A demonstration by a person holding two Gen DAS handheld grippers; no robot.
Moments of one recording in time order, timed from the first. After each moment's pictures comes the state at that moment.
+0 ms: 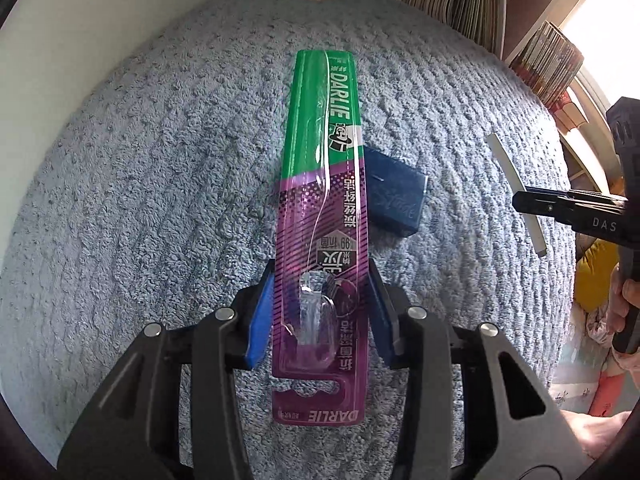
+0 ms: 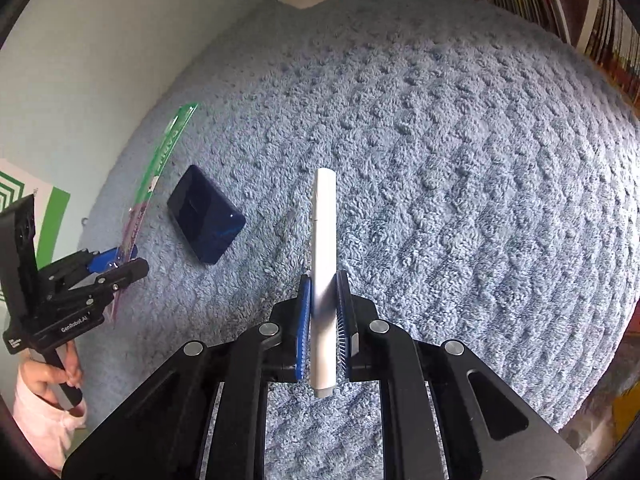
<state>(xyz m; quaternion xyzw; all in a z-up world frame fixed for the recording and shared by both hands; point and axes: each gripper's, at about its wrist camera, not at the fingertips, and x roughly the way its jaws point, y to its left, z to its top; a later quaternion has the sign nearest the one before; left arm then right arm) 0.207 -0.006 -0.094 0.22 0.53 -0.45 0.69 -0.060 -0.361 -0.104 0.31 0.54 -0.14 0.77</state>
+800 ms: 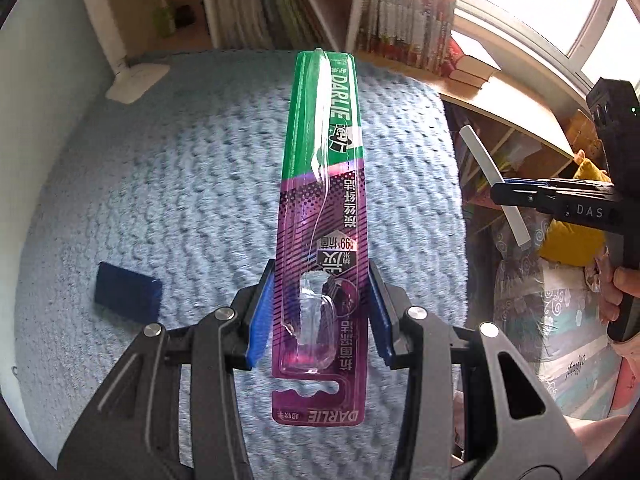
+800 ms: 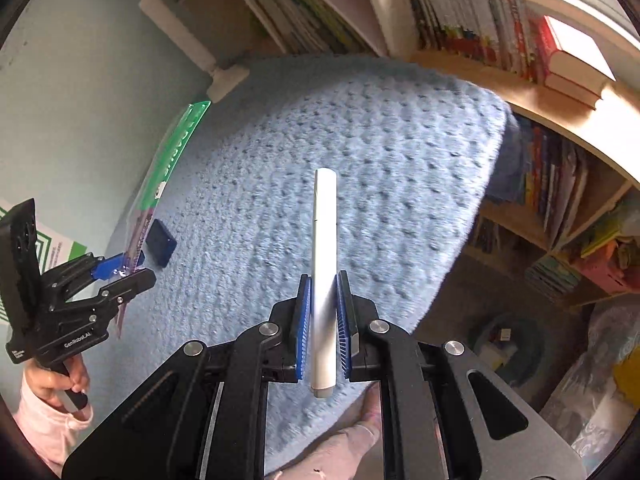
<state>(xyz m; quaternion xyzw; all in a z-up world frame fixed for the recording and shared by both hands) -0.002 -0.178 -0.034 0.30 0.44 -0.54 0.66 -0.280 -0.471 -0.049 0.37 0.45 -0.21 0.78</state>
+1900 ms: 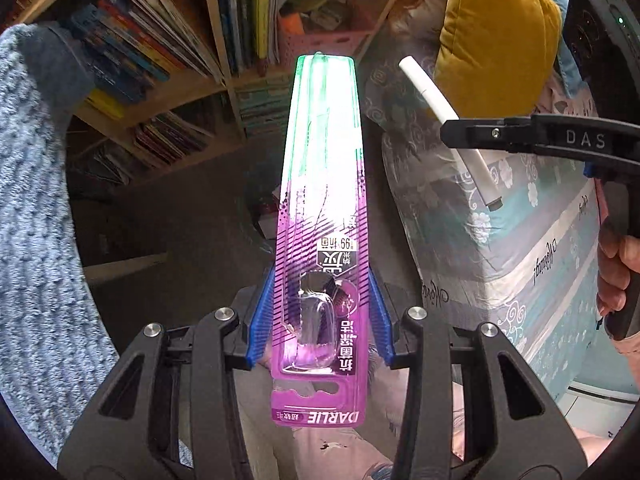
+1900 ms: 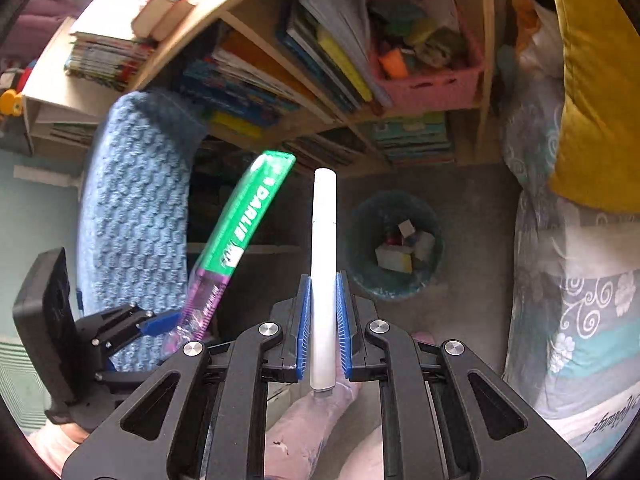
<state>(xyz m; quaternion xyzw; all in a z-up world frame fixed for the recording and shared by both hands) -0.386 -0.336 -0.229 0.47 0.48 -0.62 0.40 -0.644 -0.541 -0.216 0.57 0.39 -0.34 0.63</state>
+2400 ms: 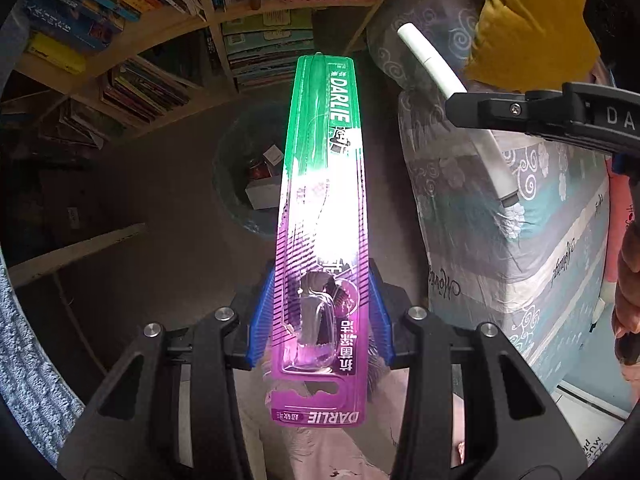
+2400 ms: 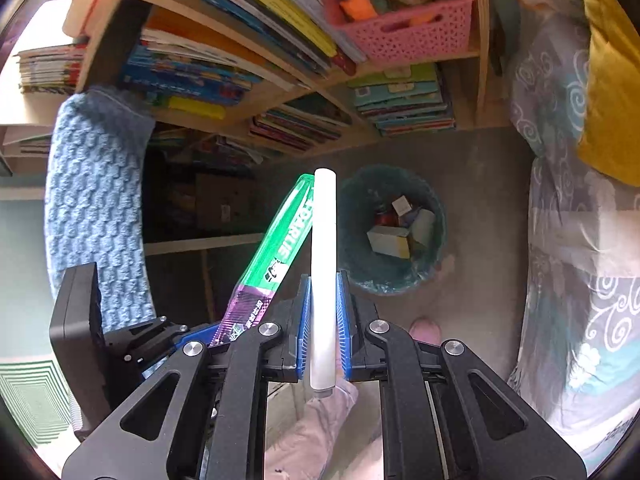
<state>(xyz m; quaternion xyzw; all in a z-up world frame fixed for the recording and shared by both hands) -0.403 -0.362 -0.337 0.50 0.53 -0.57 0.38 -0.650 -0.561 -0.321 0.61 0.41 -0.32 0.60</state>
